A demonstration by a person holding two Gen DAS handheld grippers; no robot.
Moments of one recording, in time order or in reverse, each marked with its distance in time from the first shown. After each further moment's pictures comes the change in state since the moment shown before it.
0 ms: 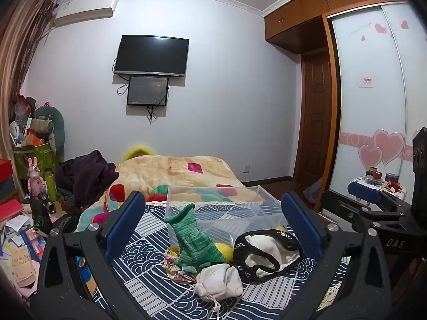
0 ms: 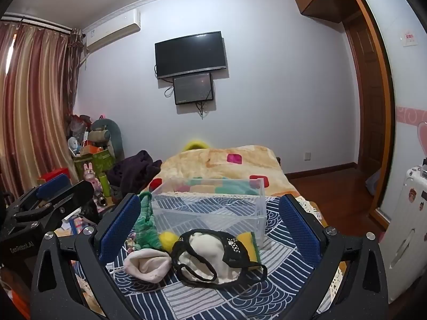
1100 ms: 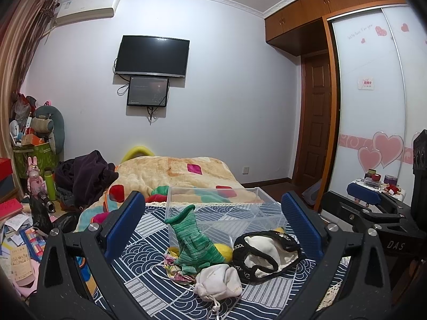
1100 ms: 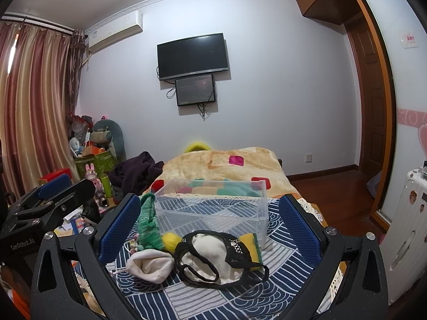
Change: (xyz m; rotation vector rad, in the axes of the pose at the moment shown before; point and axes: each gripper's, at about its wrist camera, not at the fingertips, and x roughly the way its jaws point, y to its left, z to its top) left arm -0.001 0.002 -0.003 0.002 -0.004 -0.002; right arm -0.004 0.000 0.000 -0.004 -0.011 0.012
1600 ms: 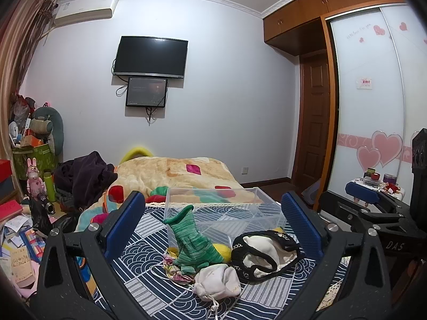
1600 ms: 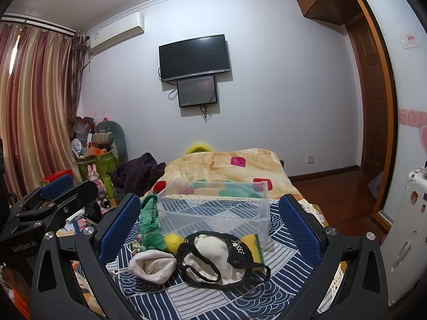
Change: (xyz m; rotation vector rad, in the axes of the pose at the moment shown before) left arm -0.001 -0.004 0.003 -0.014 0.002 -0.007; right arm 0.000 0.002 0.000 -0.003 -0.005 0.004
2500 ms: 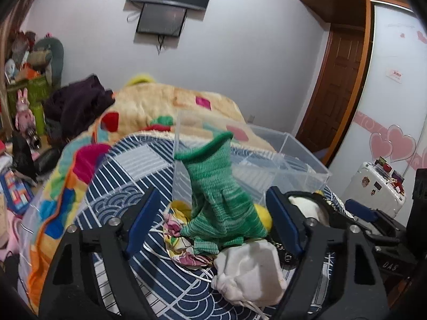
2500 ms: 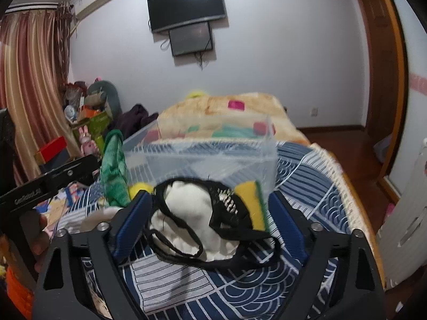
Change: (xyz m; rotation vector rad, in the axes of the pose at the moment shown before) left arm 0.110 0.057 -0.061 -0.188 0.340 -0.016; right arm 0.072 -0.027 -0.059 0.041 0.302 0.027
